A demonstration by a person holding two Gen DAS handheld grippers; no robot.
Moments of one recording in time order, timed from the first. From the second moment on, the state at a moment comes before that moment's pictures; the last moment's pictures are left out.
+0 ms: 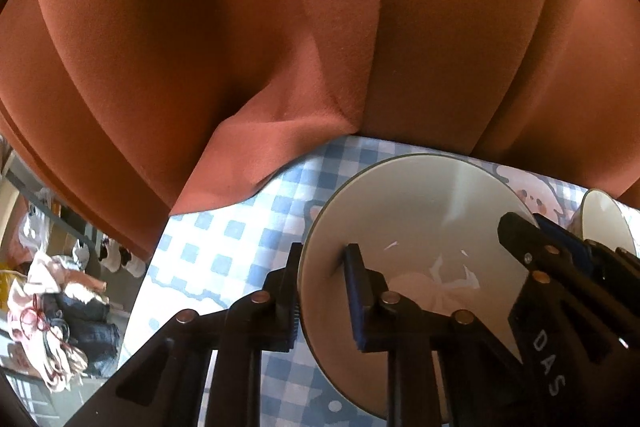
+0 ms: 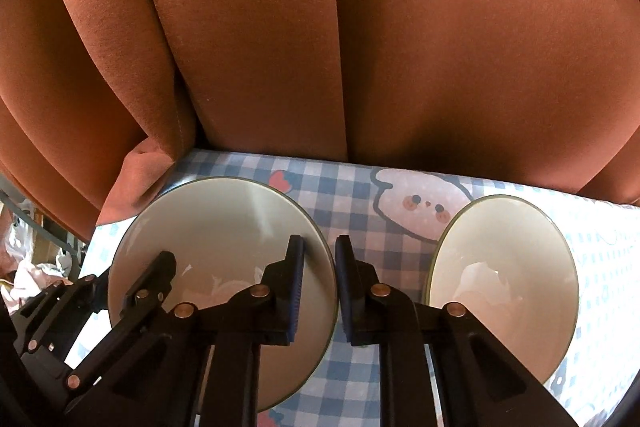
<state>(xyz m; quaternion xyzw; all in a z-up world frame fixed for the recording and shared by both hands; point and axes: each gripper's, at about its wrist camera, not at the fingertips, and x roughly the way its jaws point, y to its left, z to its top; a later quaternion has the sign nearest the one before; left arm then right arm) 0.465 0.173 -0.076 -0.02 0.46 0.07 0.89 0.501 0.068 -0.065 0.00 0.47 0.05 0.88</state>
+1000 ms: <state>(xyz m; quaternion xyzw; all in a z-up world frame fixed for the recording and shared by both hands) 0.407 0.177 -0.004 -0.01 0.43 0.05 0.90 0.441 0.070 0.011 0.00 0.44 0.03 0.90</state>
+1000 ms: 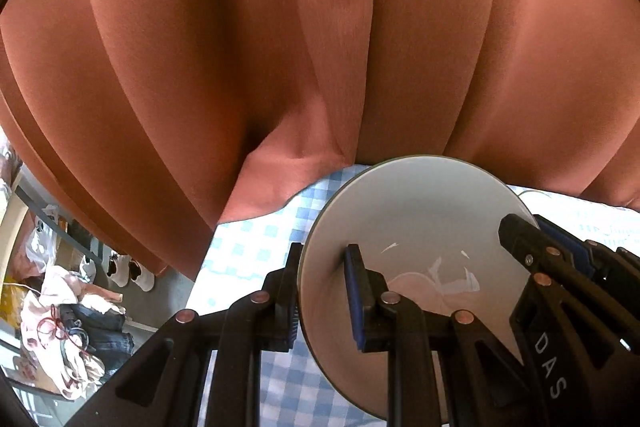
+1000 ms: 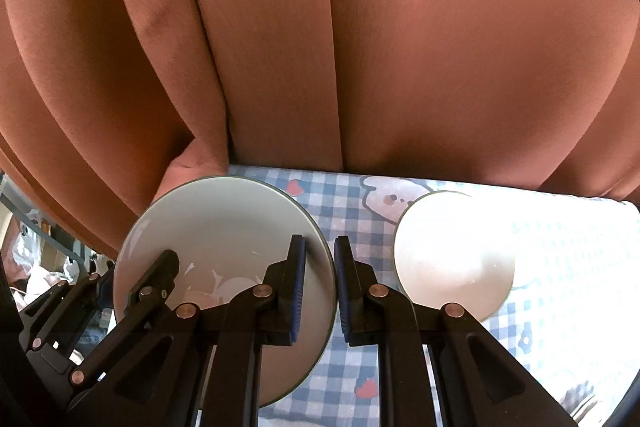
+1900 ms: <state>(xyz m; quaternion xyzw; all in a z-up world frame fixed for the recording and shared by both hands) 0.270 0.149 0.040 0.03 0.39 -0.04 0.92 0.274 0.049 0.074 0.03 0.41 -0.06 0.91</state>
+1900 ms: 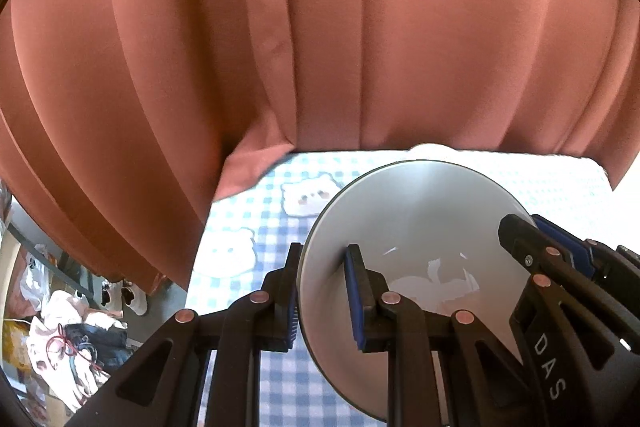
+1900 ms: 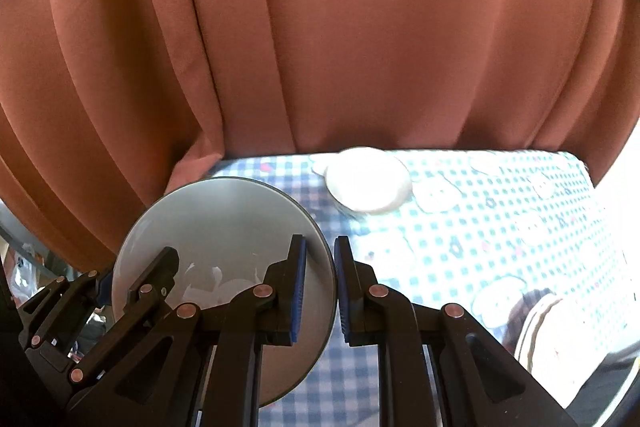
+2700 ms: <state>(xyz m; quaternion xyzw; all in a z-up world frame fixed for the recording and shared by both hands) 0.176 0.020 0.014 0.03 0.41 -0.03 0.91 0.168 -0.080 0.048 0.04 0.42 -0.04 0.91</state>
